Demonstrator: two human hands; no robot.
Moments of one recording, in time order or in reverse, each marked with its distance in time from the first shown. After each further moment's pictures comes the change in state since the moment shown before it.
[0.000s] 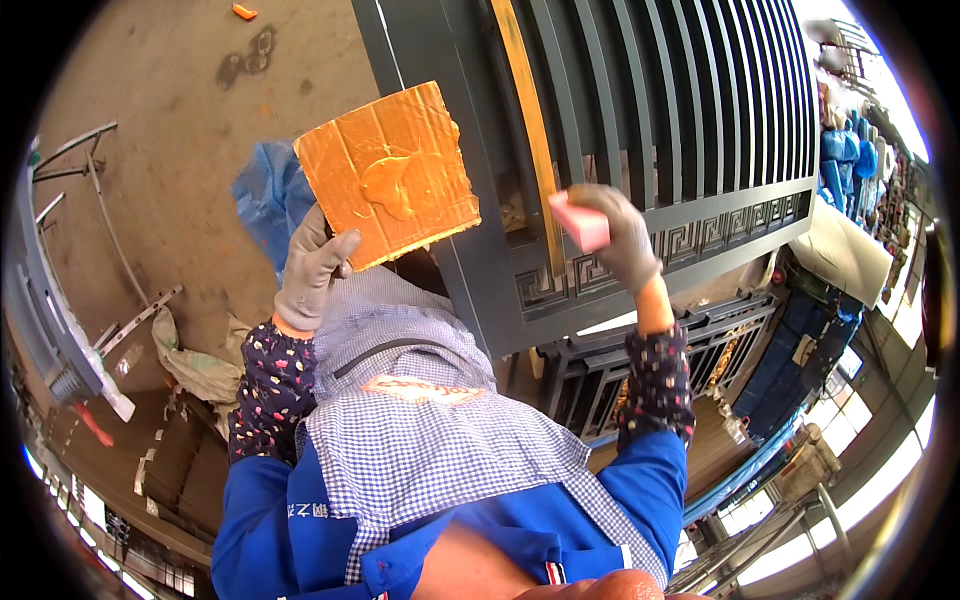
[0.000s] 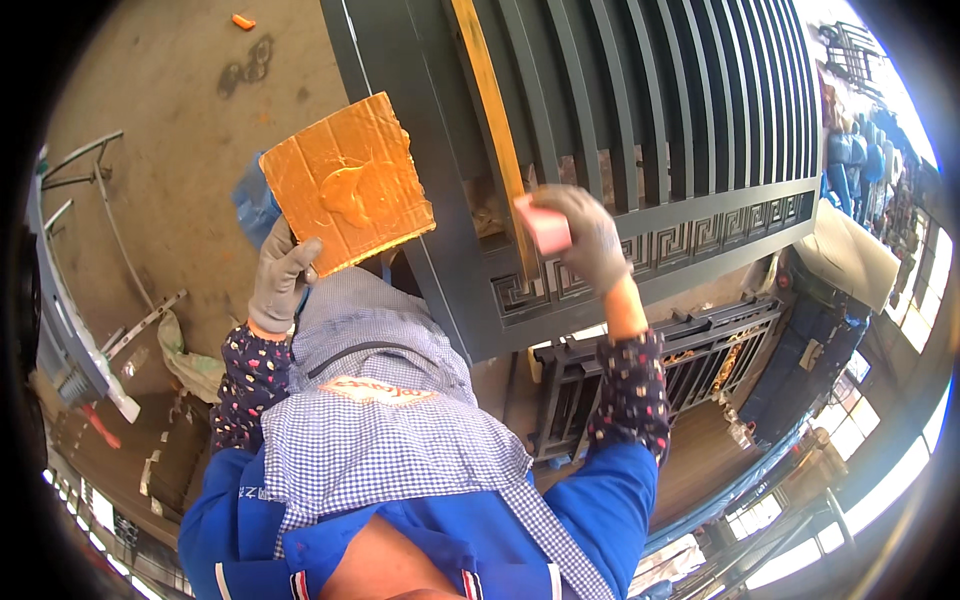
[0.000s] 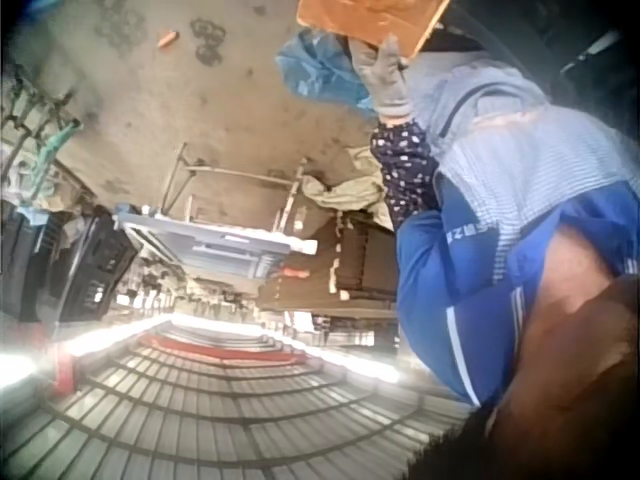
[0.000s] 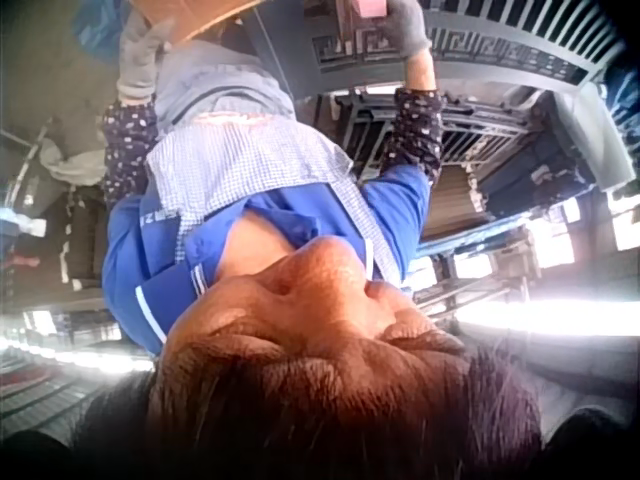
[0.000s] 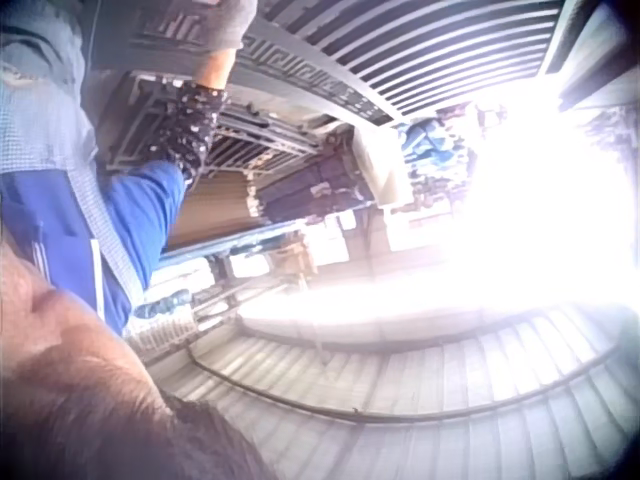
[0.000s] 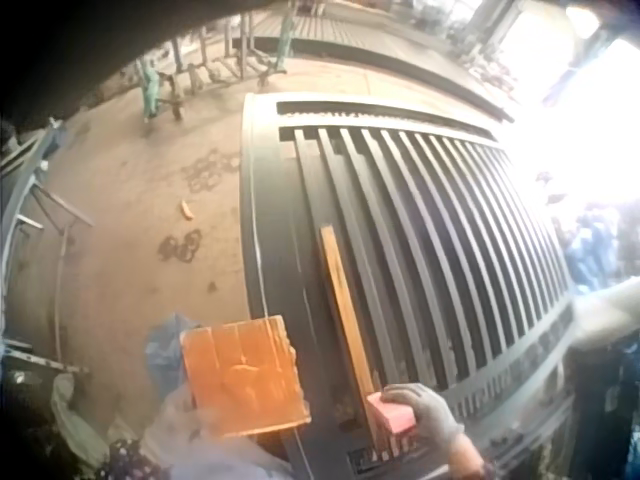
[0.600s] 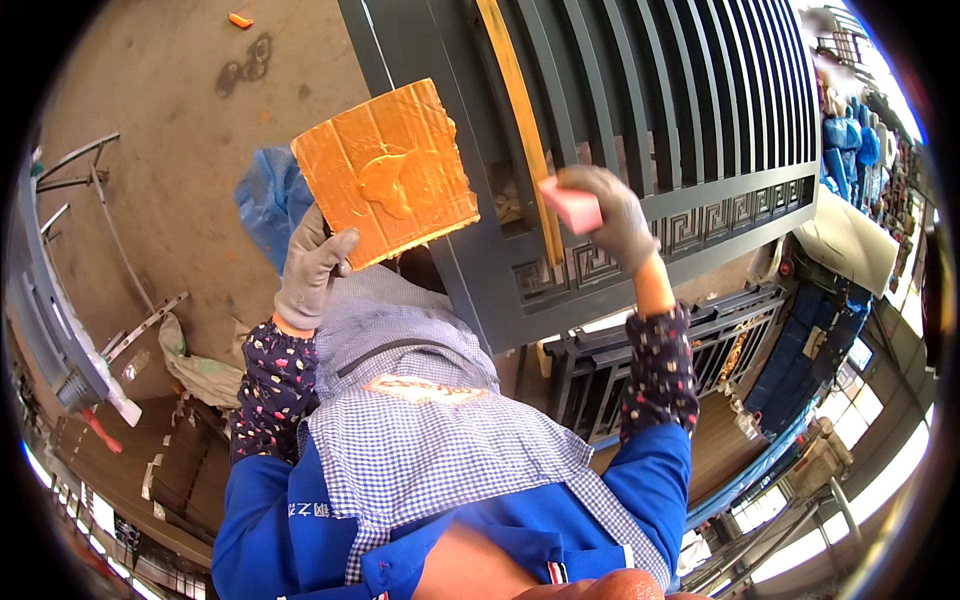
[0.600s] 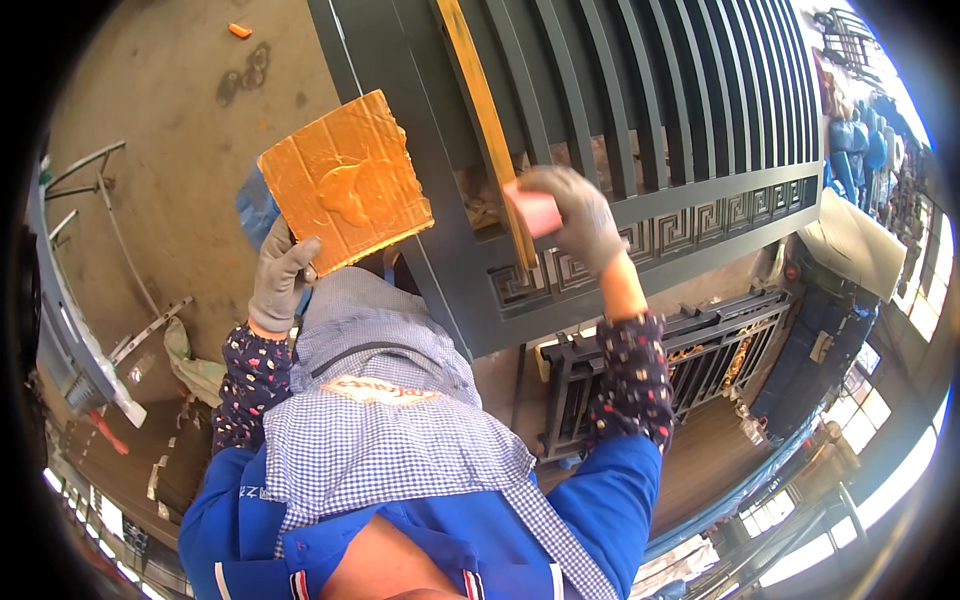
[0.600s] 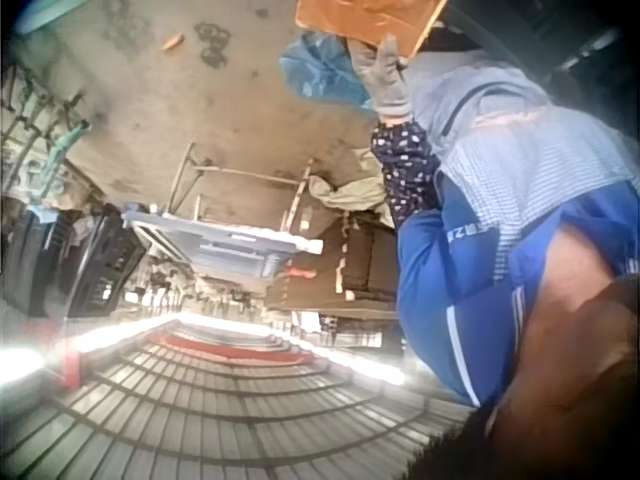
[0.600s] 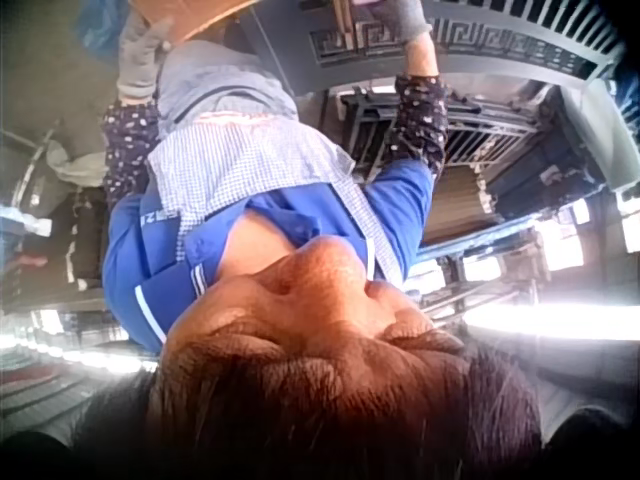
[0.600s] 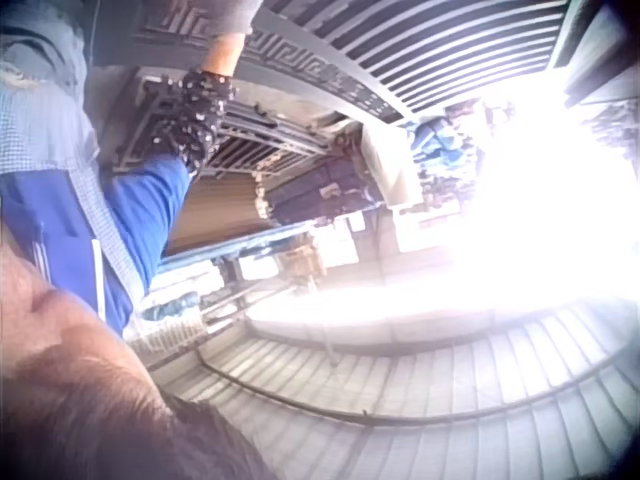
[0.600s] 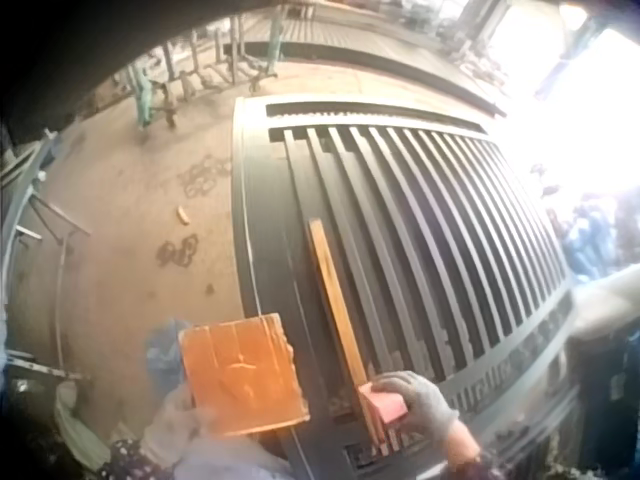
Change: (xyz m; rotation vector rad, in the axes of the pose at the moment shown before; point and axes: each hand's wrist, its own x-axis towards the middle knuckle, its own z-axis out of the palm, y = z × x) left_hand -0.012 -0.018 0.009 -0.049 -0.033 0.014; right_hand -0.009 0.010 0.004 -0.008 0.007 -0.056
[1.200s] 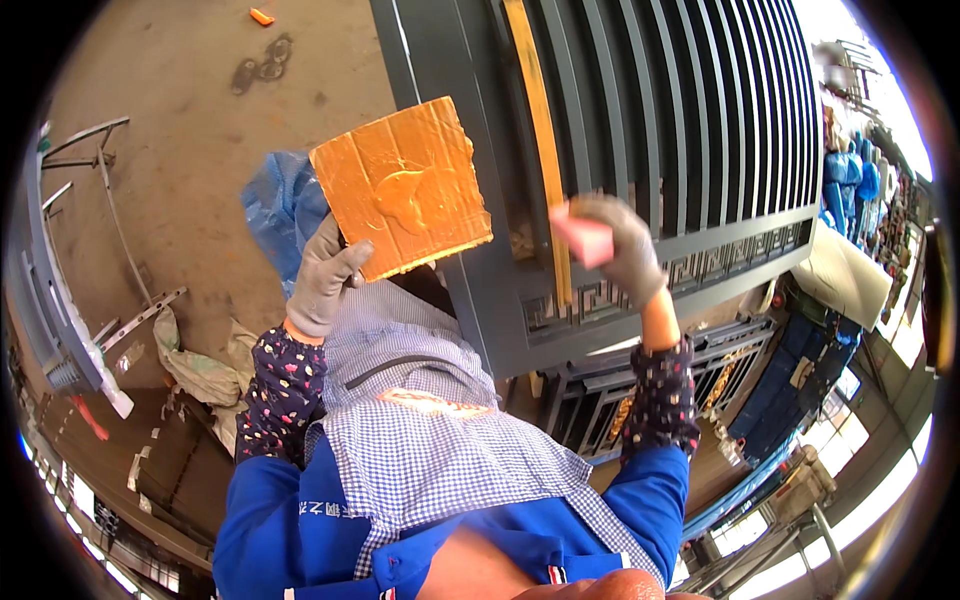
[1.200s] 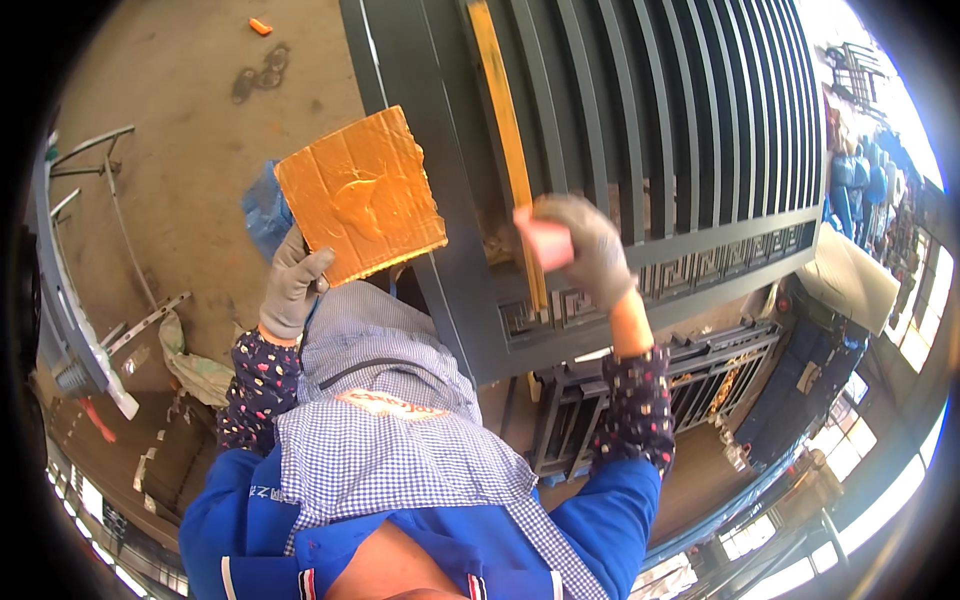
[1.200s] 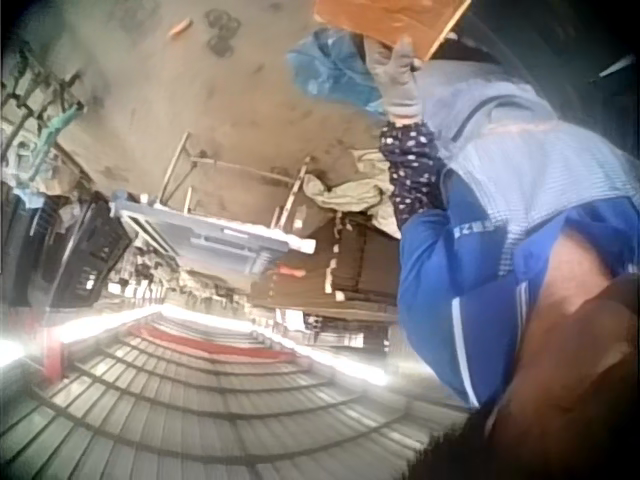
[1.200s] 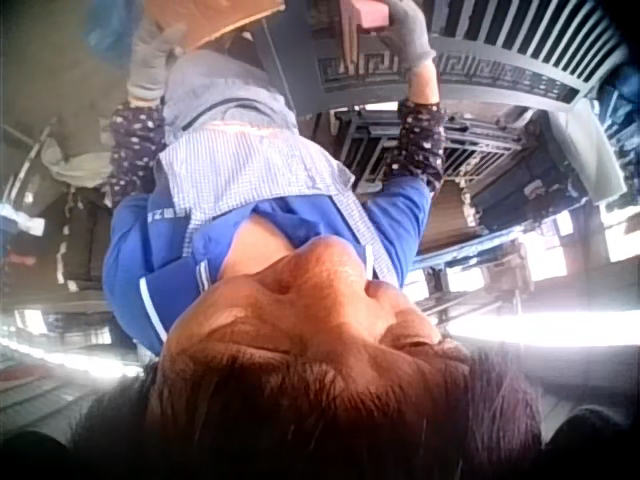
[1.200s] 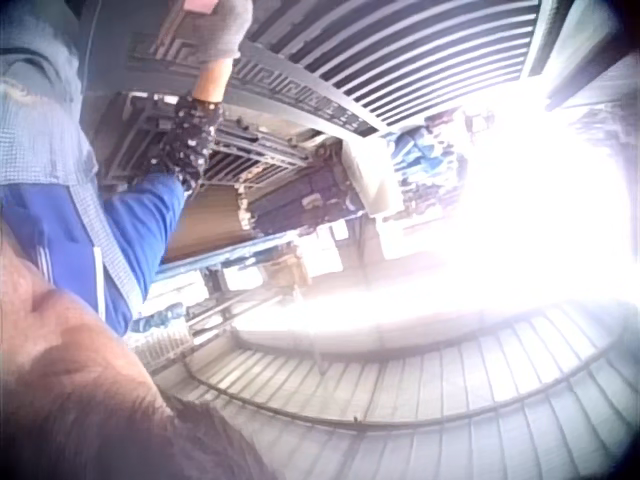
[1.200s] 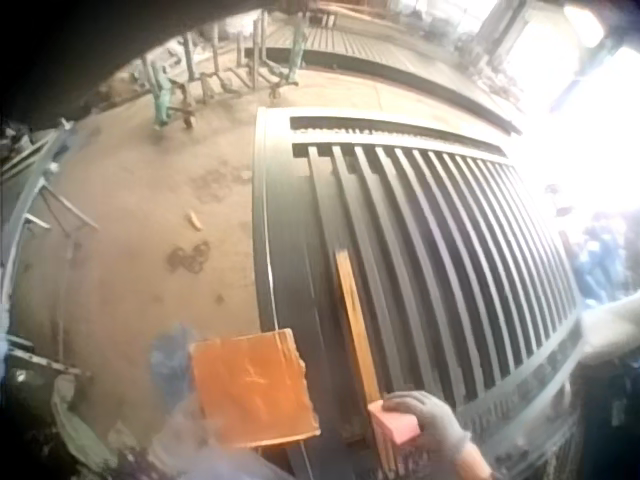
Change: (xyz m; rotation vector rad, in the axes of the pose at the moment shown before) left_hand -0.004 0.004 0.006 -0.023 0.020 0.021; right_hand 0.006 -0.015 -0.020 0.017 -0.008 -0.006
